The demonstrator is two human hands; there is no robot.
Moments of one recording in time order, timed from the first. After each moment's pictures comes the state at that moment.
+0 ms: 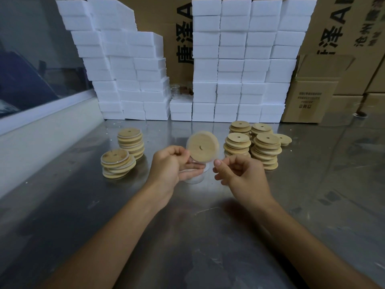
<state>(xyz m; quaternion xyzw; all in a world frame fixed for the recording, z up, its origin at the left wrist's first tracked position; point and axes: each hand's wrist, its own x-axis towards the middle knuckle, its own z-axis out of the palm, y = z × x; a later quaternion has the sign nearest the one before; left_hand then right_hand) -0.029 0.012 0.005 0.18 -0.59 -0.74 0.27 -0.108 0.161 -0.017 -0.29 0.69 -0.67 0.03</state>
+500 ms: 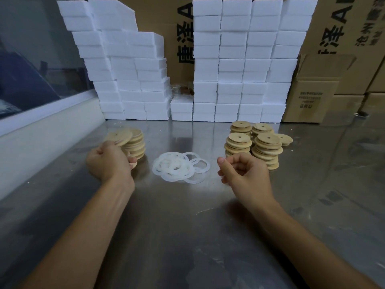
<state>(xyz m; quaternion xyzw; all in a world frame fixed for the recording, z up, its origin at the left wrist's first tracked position) -0.013 -0.066 0.008 0.41 -0.38 -0.60 0.58 -0.106 0.161 -0.017 -0.27 0.69 -0.67 -0.01</state>
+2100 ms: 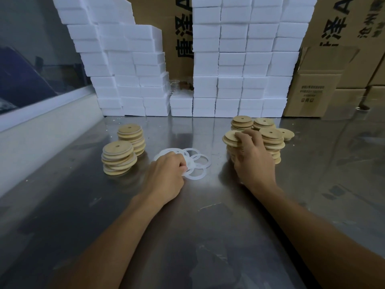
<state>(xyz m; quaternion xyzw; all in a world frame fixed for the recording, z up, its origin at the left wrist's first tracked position) -0.027 -0.012 -0.023 0.18 -0.94 -0.15 0.25 -0.164 0.155 -0.032 -0.30 0.86 -0.32 -0.27</state>
